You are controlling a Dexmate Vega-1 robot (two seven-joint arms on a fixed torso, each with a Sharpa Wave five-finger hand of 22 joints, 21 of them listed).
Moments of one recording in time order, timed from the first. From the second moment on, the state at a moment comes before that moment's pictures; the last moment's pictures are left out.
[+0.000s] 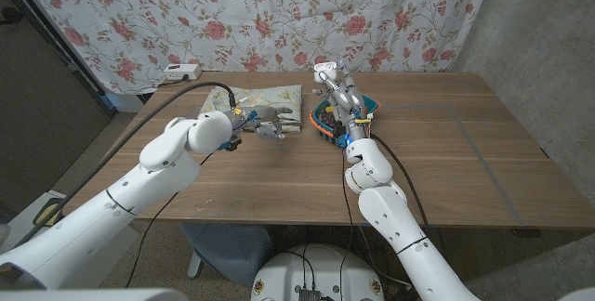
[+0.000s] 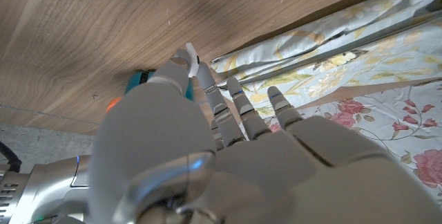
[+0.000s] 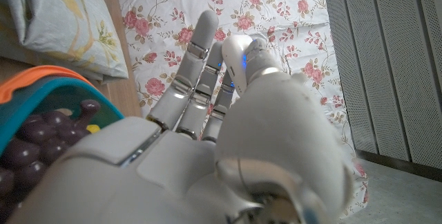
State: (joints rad) left arm 0.97 0.83 0.39 -2.19 0.64 0.40 -0.52; left_hand 1.15 0.14 0.41 -0.17 0.21 0.00 -0.10 0.19 0.19 0.69 -0.19 0.69 0.72 0.36 -0.18 0.39 0.42 0.12 0.15 0.20 0.18; right arm -1.11 -0.08 -0.41 -1.84 0.54 0.20 -0.21; right_hand 1.40 0.14 0.18 -0.15 0.20 0.11 -0.14 0.20 0.20 0.52 -0.09 0.80 0.59 0.80 -0.05 0.34 0.66 0.80 -0.08 0.94 0.20
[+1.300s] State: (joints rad) left arm 0.98 0.81 0.44 -2.12 0.82 0.32 -0.59; left_hand 1.15 0.15 0.41 -0.16 0.21 0.00 -0.10 0.19 0.19 0.69 -0.20 0.70 0.72 0.36 -0.18 0.38 0.42 0.12 0.15 0.20 0.18; right arm -1.11 -0.08 -0.41 -1.82 0.55 0.20 -0.20; right_hand 1.40 0.13 0.18 -0.15 0.21 0.11 -0.14 0.20 0.20 0.52 -0.09 0.79 0.59 0.80 -0.05 0.34 0.66 0.80 -0.08 0.95 0.20
